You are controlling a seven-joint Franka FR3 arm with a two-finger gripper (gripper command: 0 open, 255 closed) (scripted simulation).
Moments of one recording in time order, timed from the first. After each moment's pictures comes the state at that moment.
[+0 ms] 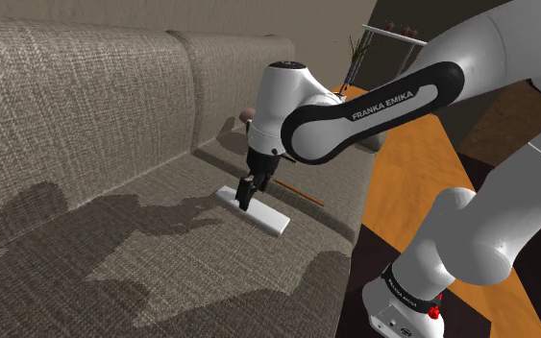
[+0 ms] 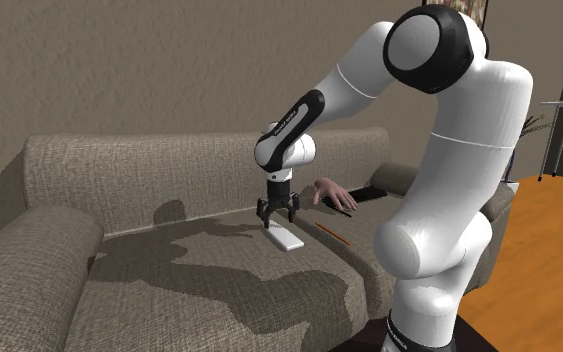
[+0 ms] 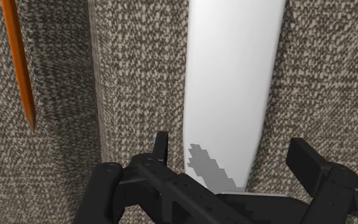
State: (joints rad) arm 0.31 -0.17 0.23 -2.46 0.04 2.30 0.17
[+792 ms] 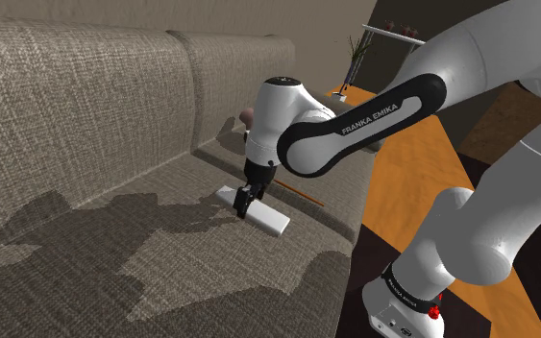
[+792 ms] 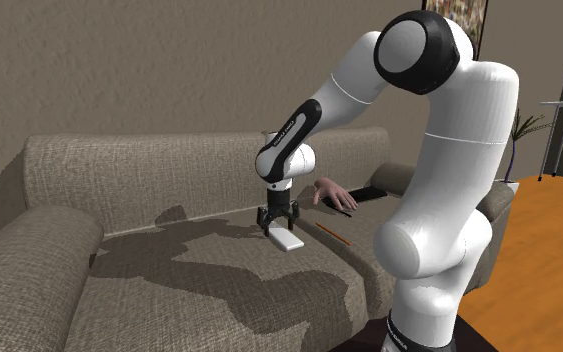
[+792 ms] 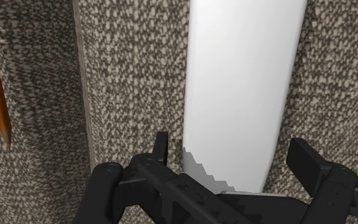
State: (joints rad) arm 0.30 -0.11 0.24 -2.49 0.02 2.38 0.18
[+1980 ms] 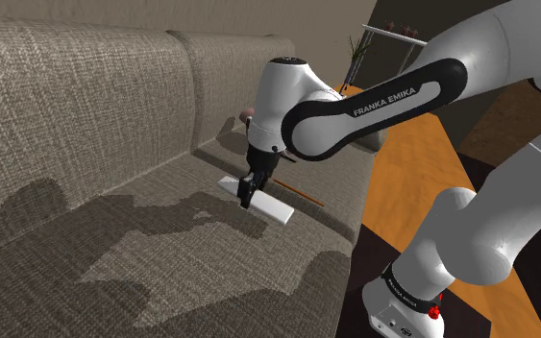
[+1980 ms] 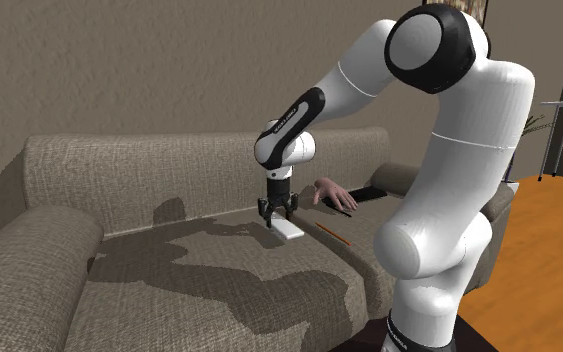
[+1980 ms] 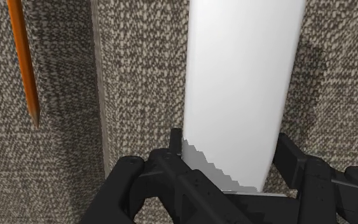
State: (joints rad) arm 0.31 -0.17 0.23 -2.45 0.04 2.28 0.17
